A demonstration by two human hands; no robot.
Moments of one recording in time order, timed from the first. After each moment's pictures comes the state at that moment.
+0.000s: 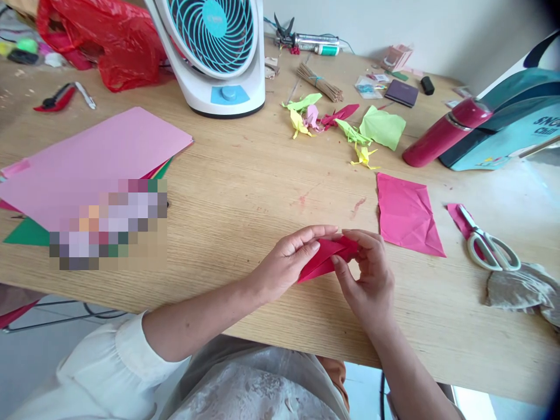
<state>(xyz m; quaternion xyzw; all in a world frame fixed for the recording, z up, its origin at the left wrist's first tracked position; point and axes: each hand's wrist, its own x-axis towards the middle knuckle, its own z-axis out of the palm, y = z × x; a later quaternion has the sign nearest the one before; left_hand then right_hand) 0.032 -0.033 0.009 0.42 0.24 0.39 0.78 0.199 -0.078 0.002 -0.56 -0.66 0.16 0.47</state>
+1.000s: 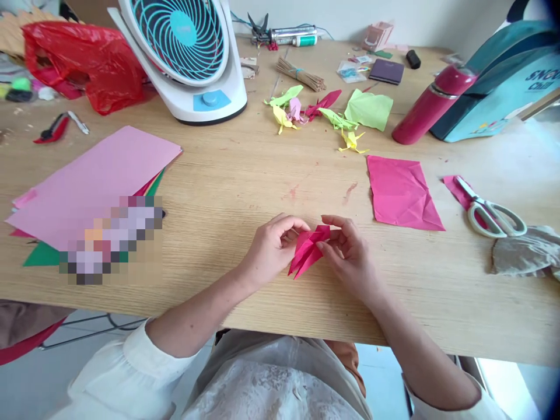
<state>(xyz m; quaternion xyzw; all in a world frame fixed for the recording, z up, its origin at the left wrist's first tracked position) 0.018 -0.021 0.003 0.71 0.38 0.35 0.48 0.205 -0.071 -0.022 -0.55 -0.62 0.33 0.46</state>
